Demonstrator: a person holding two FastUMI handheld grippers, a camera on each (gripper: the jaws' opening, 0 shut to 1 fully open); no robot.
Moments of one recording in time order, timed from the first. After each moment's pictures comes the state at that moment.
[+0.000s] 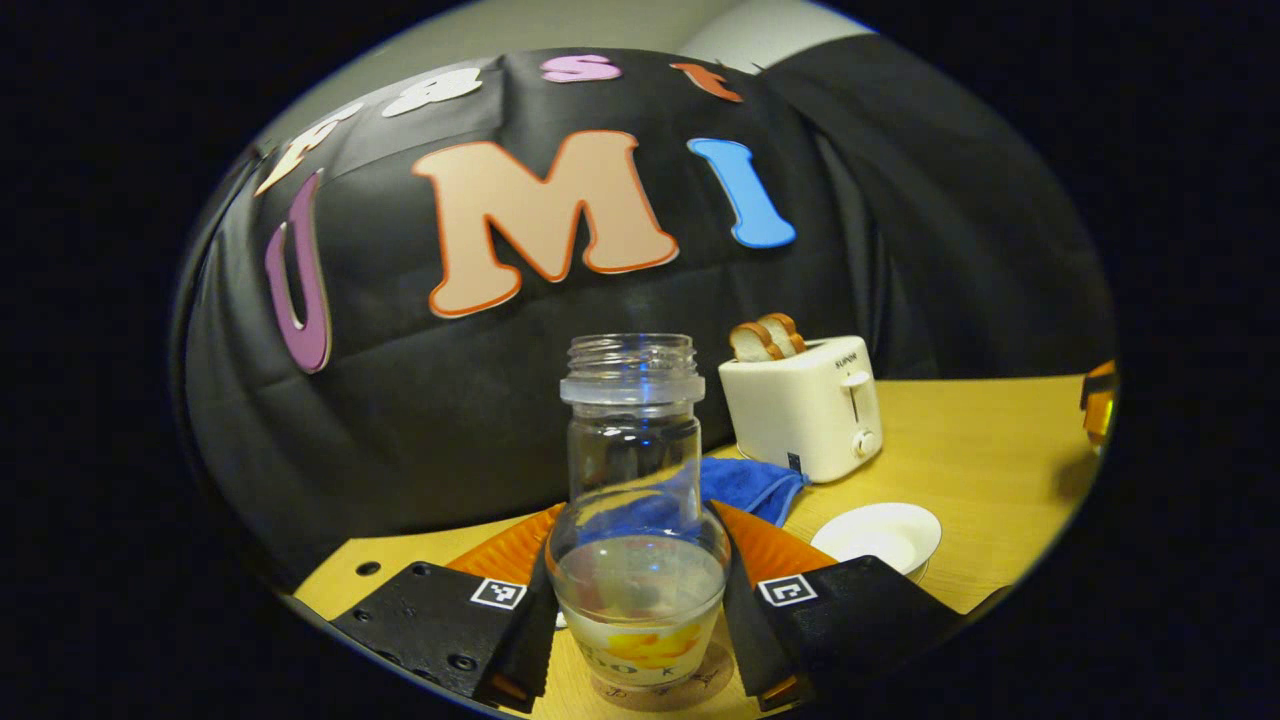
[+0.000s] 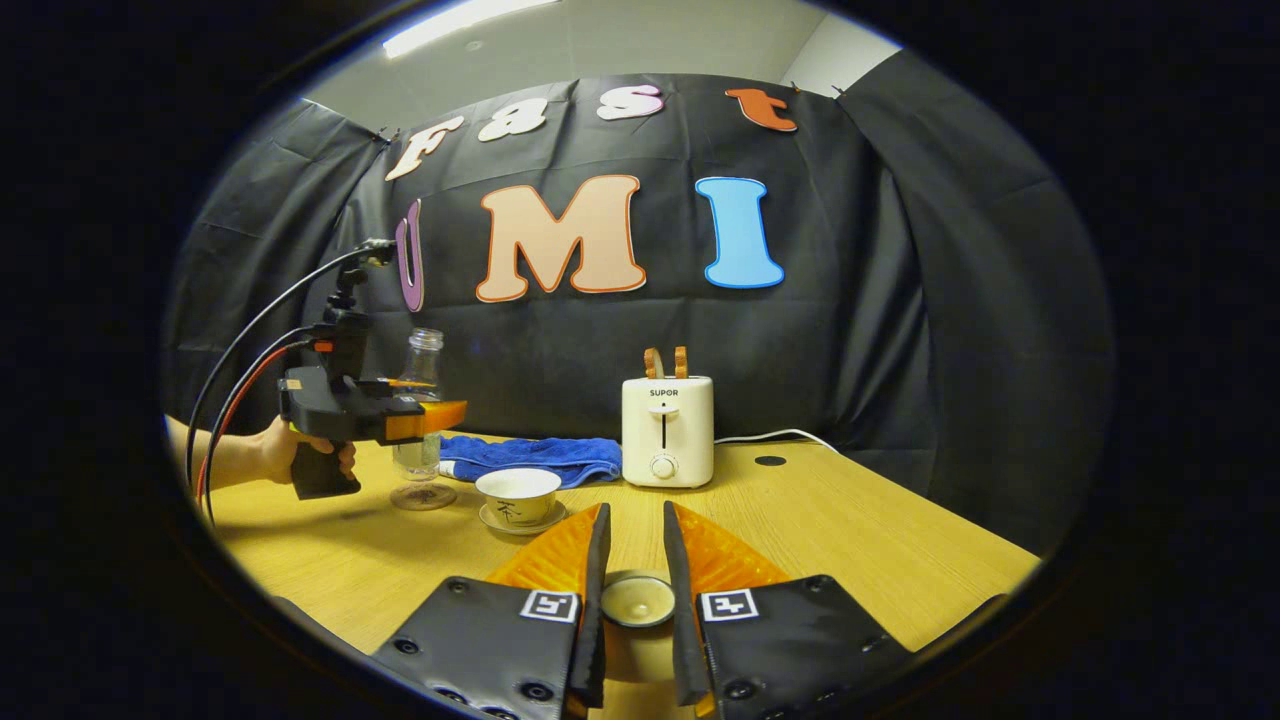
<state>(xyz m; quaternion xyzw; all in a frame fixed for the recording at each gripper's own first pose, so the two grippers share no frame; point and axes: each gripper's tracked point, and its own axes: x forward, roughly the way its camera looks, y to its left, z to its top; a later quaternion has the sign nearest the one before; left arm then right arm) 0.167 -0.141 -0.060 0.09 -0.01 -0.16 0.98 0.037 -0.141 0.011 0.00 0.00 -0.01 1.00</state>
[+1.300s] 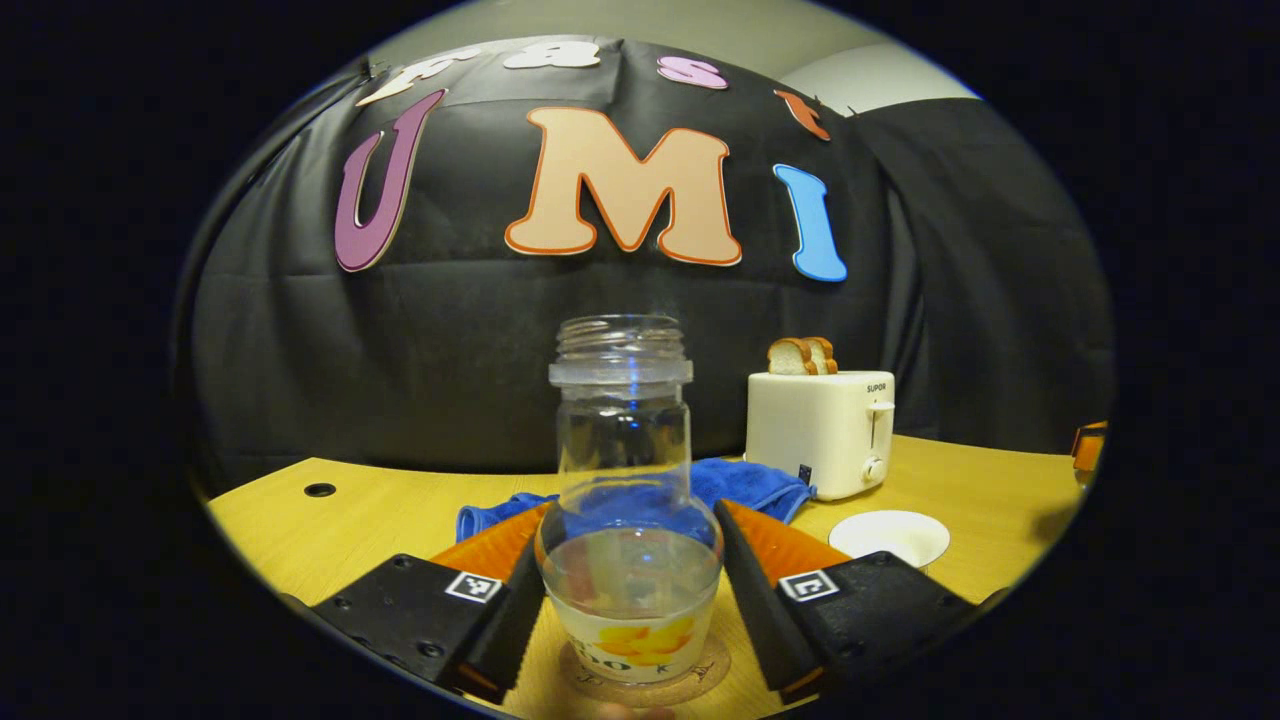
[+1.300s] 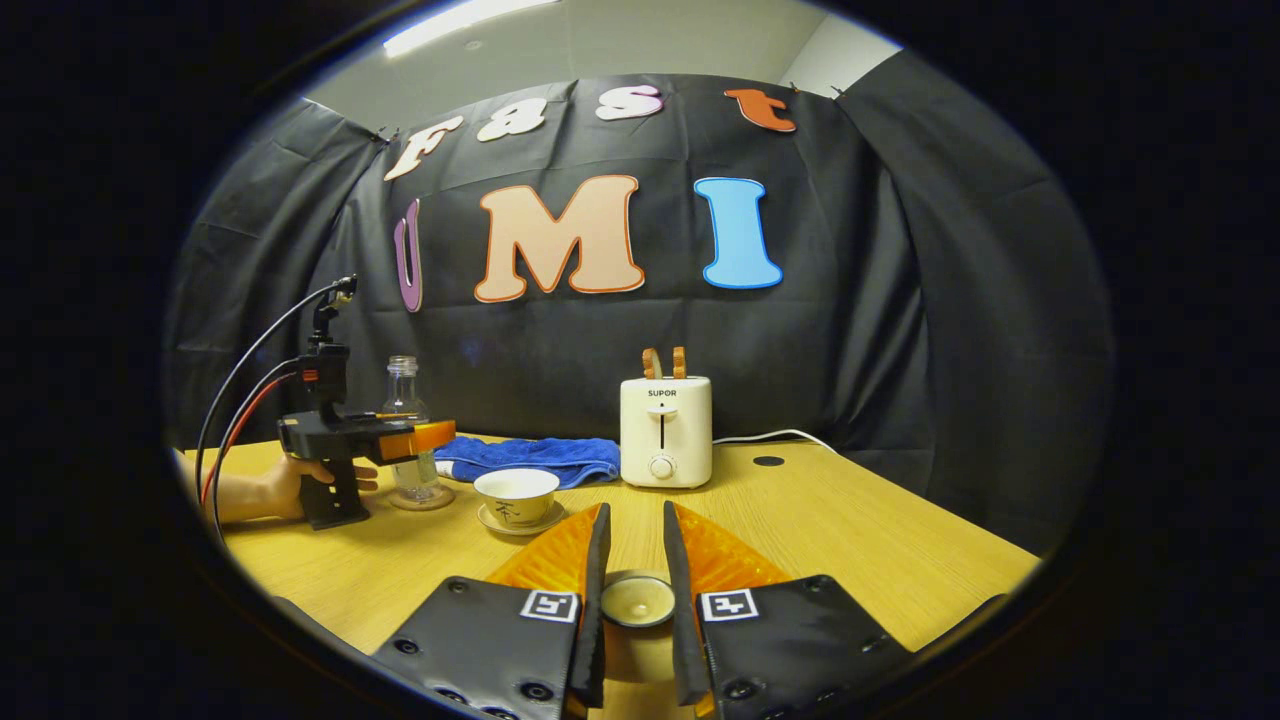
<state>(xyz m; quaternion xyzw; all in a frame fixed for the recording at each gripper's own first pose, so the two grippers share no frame) 0.167 -0.147 -0.076 0.00 -0.01 -0.15 0.99 0.036 -0.141 0.011 0.00 0.00 -0.01 1.00</state>
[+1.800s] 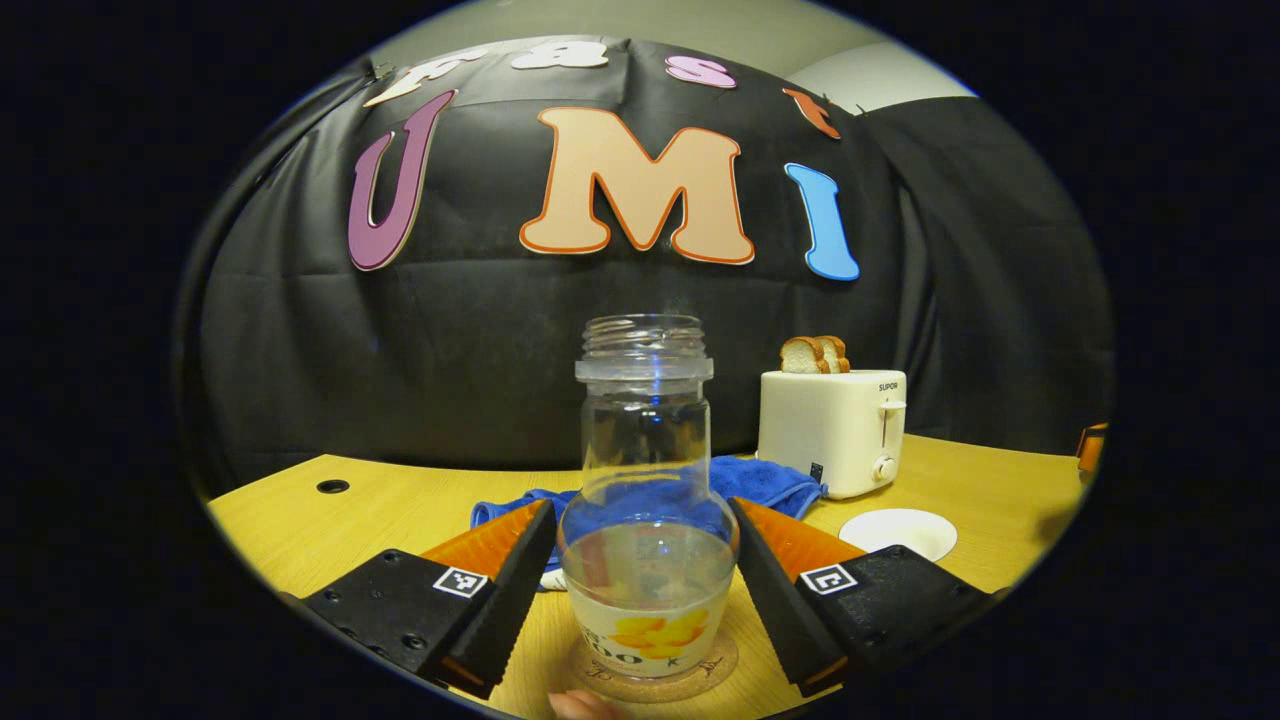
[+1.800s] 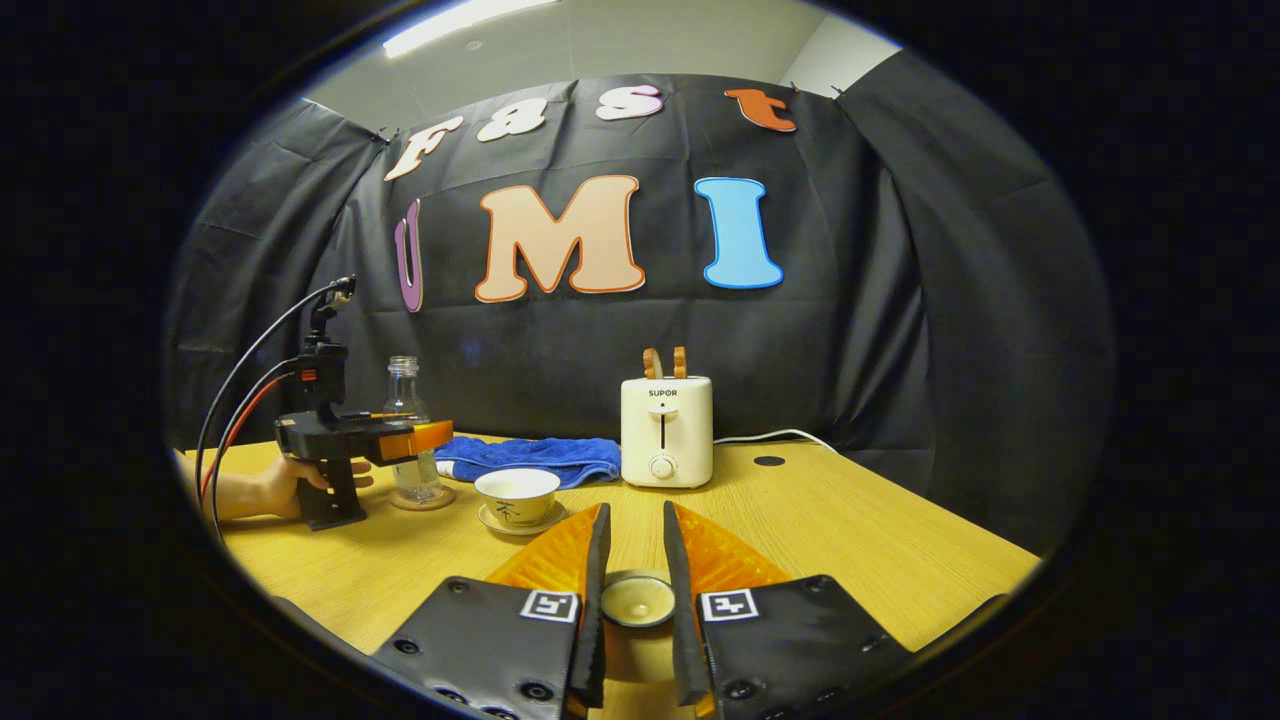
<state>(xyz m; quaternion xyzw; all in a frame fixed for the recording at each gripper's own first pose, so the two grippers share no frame) 0.164 -0.142 -0.078 0.00 0.00 -0.13 0.99 0.035 -0.140 0.011 0.00 0.00 -0.01 1.00</state>
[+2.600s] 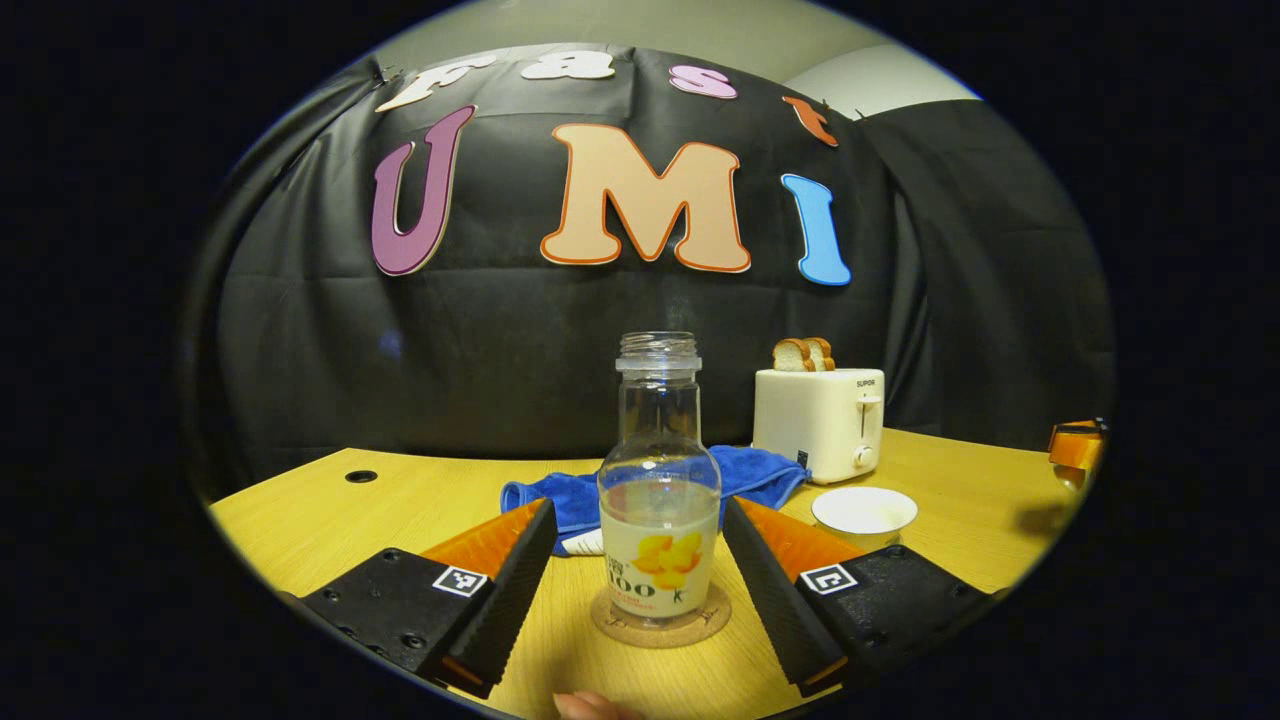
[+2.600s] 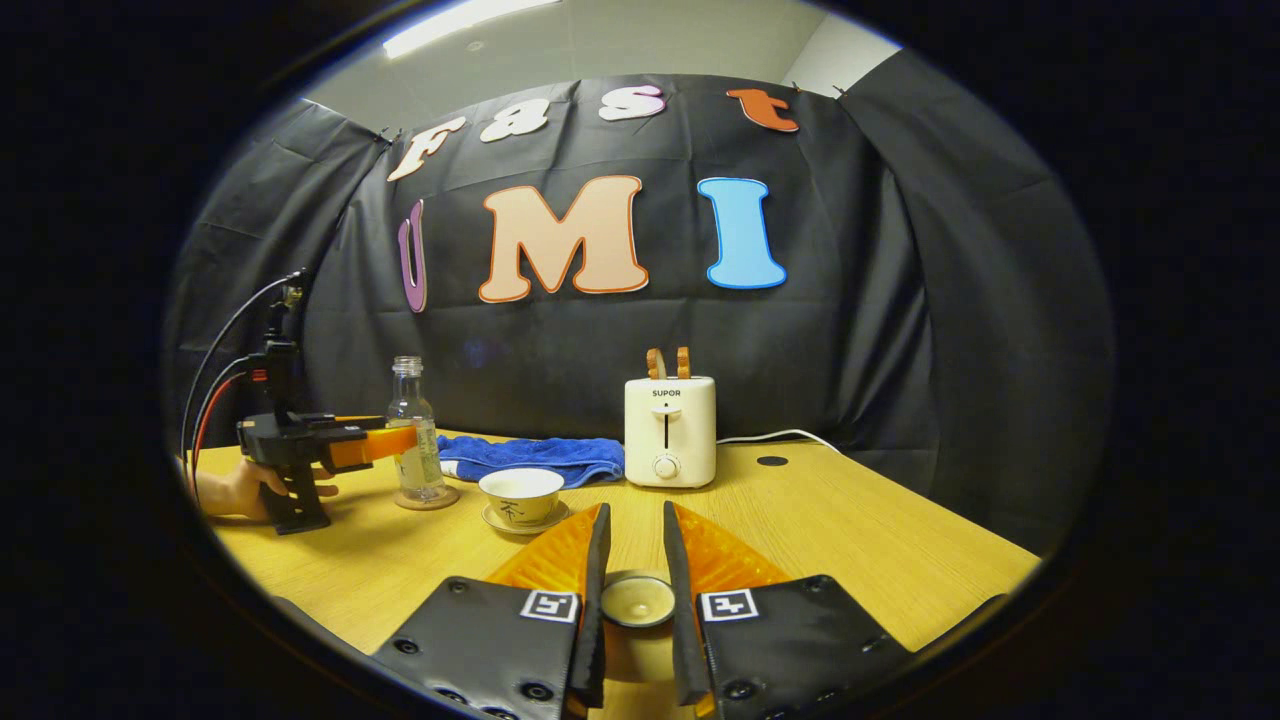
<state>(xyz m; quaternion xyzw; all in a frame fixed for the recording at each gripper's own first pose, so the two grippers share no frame) 0.139 -0.132 -0.076 0.00 0.00 -0.13 0.99 0.034 -0.139 0.011 0.00 0.00 -0.01 1.00</state>
